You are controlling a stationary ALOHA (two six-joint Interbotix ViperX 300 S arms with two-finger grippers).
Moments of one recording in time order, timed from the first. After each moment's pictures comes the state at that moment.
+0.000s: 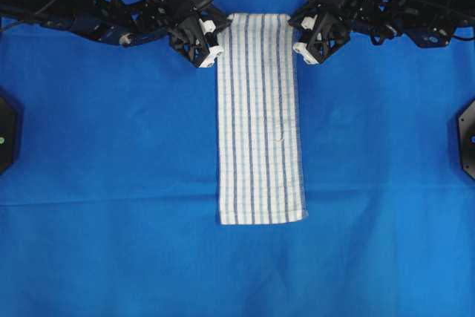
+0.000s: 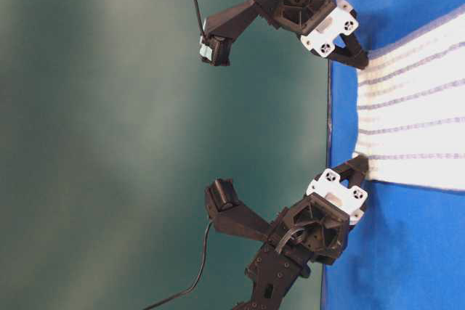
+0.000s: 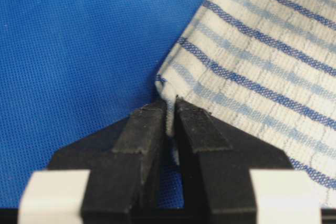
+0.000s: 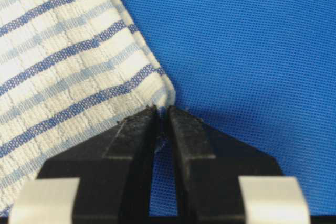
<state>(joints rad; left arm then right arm) 0.46 0.38 0.60 -0.03 -0.36 -0.02 -0.56 0.19 0.74 -0.02 -0.15 0.03</state>
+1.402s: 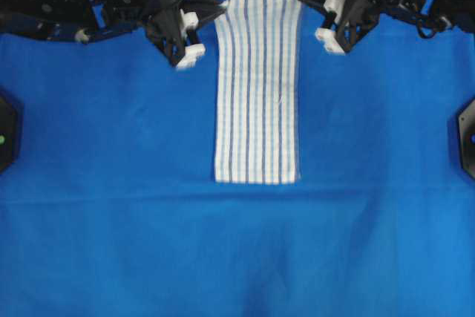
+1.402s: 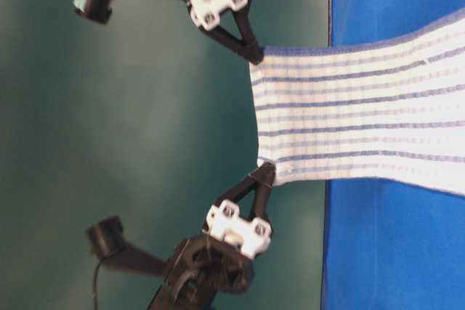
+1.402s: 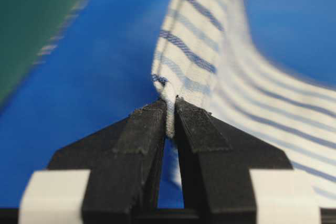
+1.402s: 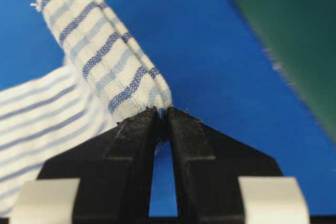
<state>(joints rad) 0.34 0.00 0.73 -0.03 -0.28 0.09 -0.47 -0.22 0.83 -0.02 -0.06 -0.03</state>
